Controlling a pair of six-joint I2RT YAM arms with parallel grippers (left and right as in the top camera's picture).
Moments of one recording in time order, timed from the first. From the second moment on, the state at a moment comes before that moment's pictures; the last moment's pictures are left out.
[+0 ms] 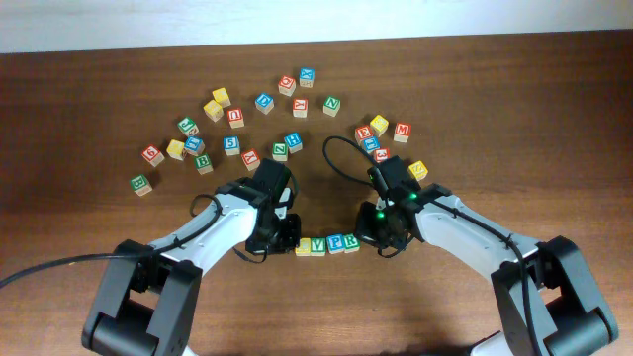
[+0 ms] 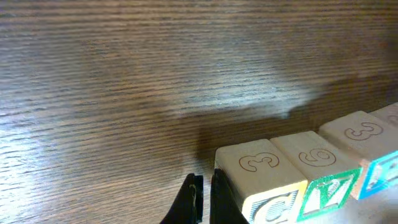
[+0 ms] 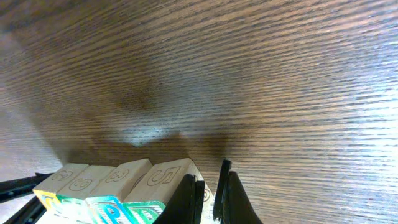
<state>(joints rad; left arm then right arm) -0.44 1.75 0.96 -0.69 0.27 -0.42 0.43 1.67 0.87 -0.53 -0.32 0.79</state>
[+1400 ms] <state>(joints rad) -0.44 1.75 0.95 -0.68 0.21 -0.43 0.48 1.67 0.87 -0.59 -0.29 0.81</state>
